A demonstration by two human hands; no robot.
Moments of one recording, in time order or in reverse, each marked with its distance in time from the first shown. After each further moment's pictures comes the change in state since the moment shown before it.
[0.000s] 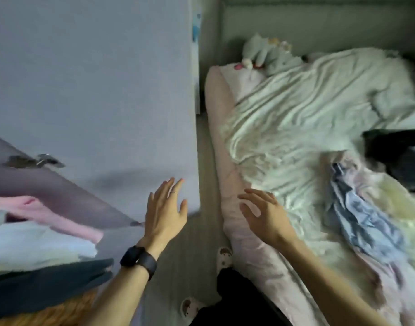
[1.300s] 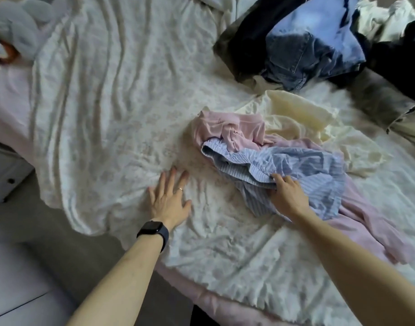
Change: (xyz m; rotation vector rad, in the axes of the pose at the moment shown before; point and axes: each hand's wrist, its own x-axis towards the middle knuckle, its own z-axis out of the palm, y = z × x) left_hand 0.260 0.330 0.483 0.651 -0.737 0.710; right_hand -0.044 0.544 -0.056 -0.075 0.008 1.258
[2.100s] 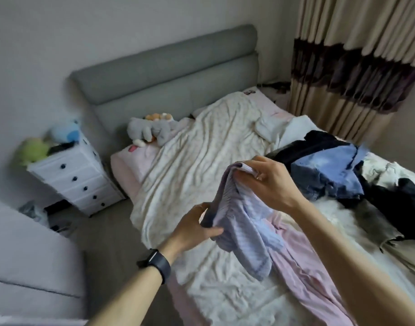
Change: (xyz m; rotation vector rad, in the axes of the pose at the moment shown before) left_hand -0.254 0.060 -0.241 -0.908 0.298 0.049; right_hand -0.237 -0.168 -0.338 0.478 0.380 -1.122
